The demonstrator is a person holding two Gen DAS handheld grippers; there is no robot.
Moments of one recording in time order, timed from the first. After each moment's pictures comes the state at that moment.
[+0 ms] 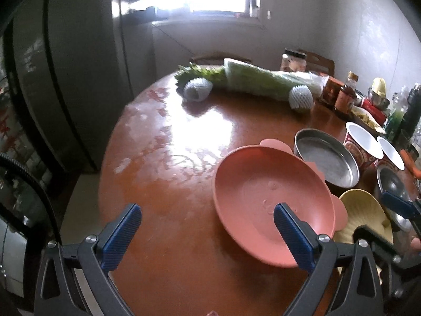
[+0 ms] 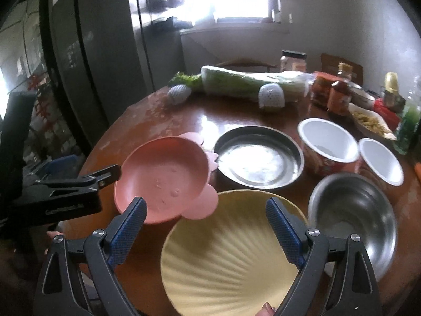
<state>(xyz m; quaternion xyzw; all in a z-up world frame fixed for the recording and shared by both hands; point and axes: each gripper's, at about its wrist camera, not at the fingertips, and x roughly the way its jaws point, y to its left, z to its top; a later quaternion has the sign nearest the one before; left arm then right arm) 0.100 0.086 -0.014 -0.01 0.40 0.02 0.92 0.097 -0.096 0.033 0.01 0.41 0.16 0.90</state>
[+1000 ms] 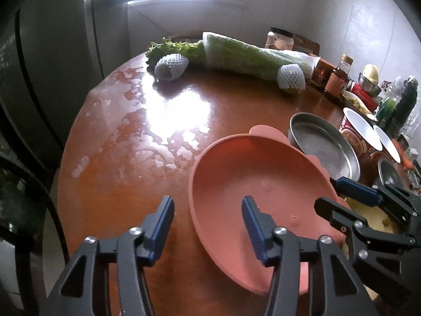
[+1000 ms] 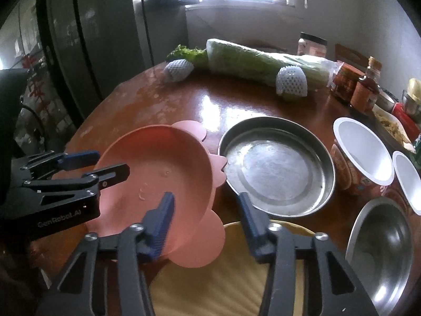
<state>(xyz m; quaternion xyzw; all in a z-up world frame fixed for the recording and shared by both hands) 0.142 0.082 -0.043 -0.02 0.44 -0.05 0.89 0.155 -0.073 -0.004 -0.03 0.46 0.17 0.87</state>
